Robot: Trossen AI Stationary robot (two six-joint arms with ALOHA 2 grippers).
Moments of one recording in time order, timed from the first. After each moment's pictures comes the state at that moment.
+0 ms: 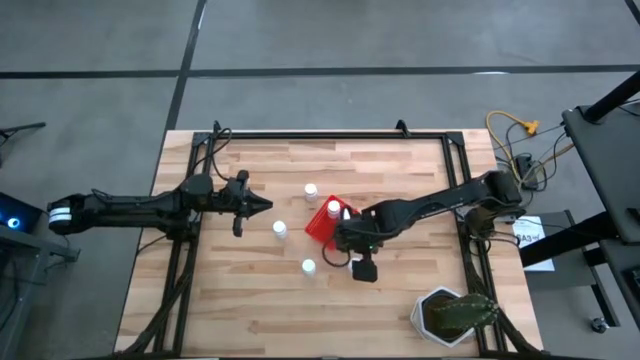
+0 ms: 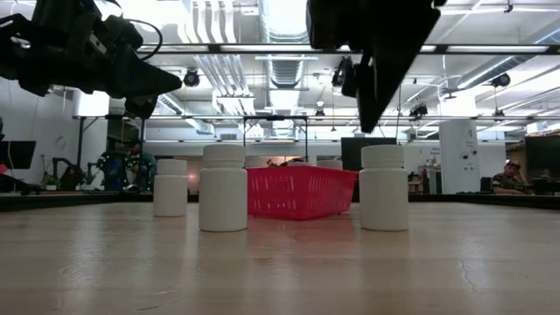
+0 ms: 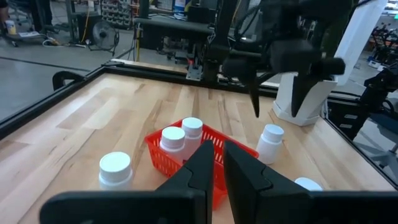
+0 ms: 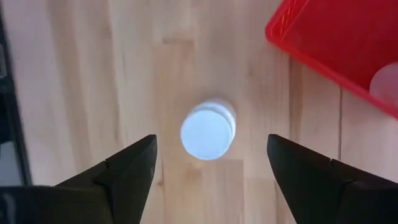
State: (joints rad) left arm 0.24 0.64 0.17 0.39 0.23 -0.12; right arm 0.20 1.81 1.43 -0.91 -0.17 0.33
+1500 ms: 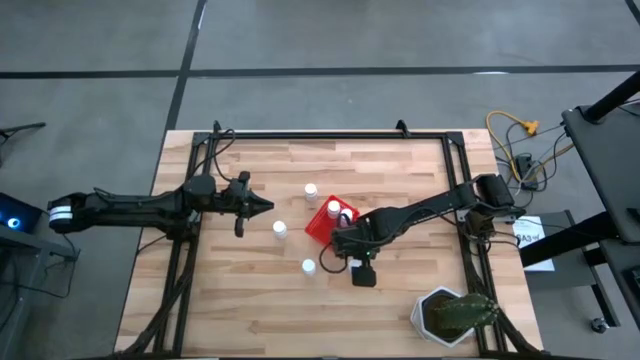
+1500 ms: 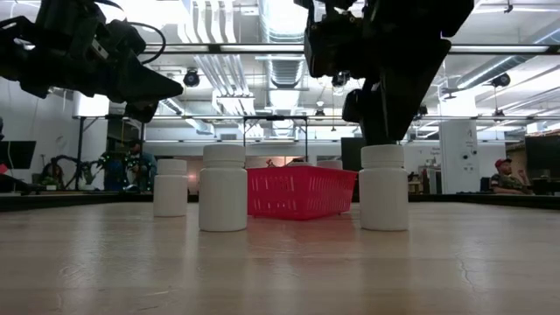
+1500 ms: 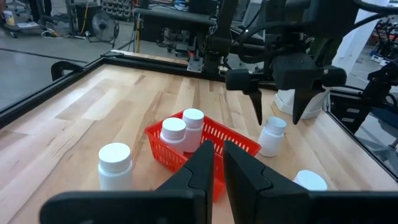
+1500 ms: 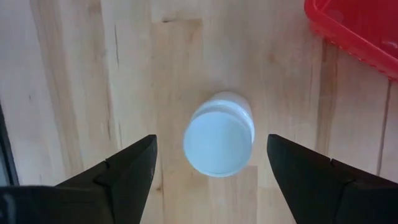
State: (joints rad) left arm 0.24 0.67 0.17 0.39 0.23 -0.12; right arm 0.21 1.87 1.38 -0.84 -0.20 0.33
